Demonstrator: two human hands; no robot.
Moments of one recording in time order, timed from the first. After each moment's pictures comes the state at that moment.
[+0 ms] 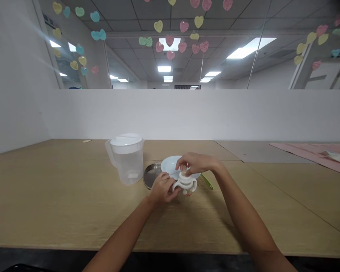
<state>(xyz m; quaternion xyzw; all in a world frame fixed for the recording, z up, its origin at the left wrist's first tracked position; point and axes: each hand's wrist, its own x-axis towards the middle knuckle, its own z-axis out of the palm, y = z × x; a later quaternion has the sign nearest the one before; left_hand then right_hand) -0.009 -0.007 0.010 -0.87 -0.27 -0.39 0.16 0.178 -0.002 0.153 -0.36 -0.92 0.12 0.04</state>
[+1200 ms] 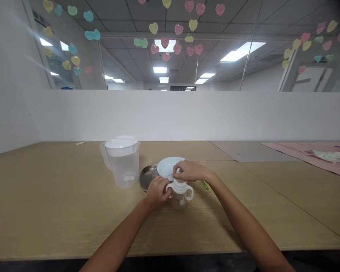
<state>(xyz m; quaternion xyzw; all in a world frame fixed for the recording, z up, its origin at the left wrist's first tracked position) -0.010 -0.006 0.004 -0.85 -0.35 -0.38 0.11 0.170 -0.018 0.129 -0.46 -0.86 0.20 0.10</state>
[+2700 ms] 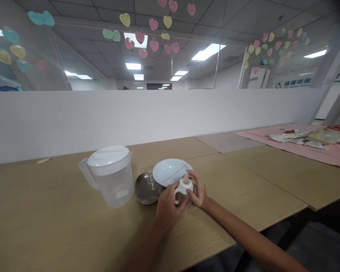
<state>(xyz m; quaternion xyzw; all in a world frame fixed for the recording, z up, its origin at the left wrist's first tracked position) 0.010 -0.024 0.003 -0.83 -0.34 -0.43 -0.07 0.177 -0.011 -0.008 -0.33 -0.73 -0.01 0.59</state>
